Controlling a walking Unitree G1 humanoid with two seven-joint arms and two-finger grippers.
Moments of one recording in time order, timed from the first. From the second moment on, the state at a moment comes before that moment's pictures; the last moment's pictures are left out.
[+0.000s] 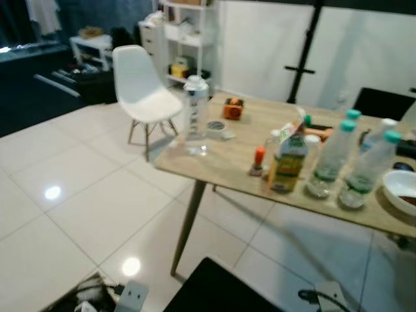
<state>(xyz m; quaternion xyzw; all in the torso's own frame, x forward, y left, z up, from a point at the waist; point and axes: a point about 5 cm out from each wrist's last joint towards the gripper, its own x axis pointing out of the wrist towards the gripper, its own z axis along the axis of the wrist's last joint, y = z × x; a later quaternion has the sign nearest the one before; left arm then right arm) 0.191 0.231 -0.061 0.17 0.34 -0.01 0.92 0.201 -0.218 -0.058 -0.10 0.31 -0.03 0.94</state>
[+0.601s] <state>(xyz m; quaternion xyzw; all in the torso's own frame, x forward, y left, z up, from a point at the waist) 0.195 0.230 -0.059 0.17 0.34 -0.01 0.93 0.202 -0.219 -0.057 -0.10 0.31 -0.03 0.94</state>
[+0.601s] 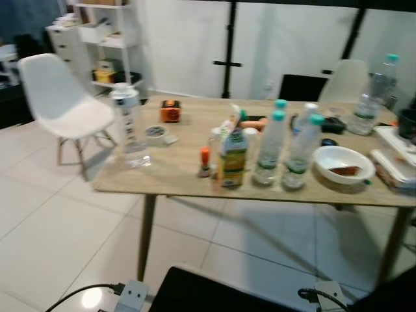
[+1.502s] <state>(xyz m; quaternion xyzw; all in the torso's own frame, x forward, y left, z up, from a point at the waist) 0.242 0.268 0.062 0.12 0.04 0.11 0.99 0.283 -0.179 0.011 -0.04 0.12 0.00 0.99</state>
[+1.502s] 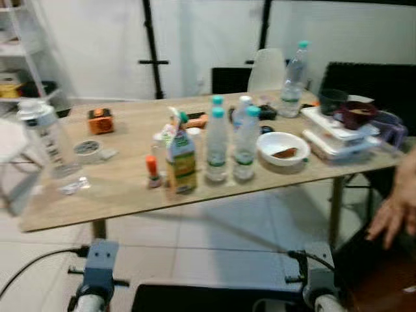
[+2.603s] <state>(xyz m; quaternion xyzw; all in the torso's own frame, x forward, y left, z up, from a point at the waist) 0.358 0.240 0.182 0.00 0.01 0.00 1.00 0.296 -0.250 0.051 0.01 0.06 -0.13 0.99</state>
